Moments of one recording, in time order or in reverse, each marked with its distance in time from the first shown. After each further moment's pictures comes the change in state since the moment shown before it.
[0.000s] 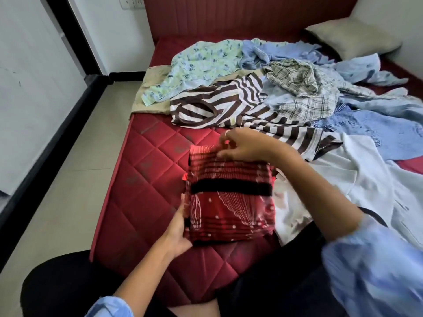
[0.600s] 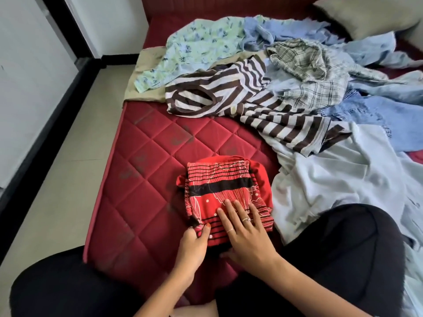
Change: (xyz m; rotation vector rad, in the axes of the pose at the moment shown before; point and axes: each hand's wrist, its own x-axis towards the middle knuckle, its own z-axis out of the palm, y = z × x) left_hand 0.012 -0.055 0.005 0.771 0.429 0.273; right_hand -0.088 0.010 0.221 -0.351 0.059 0.092
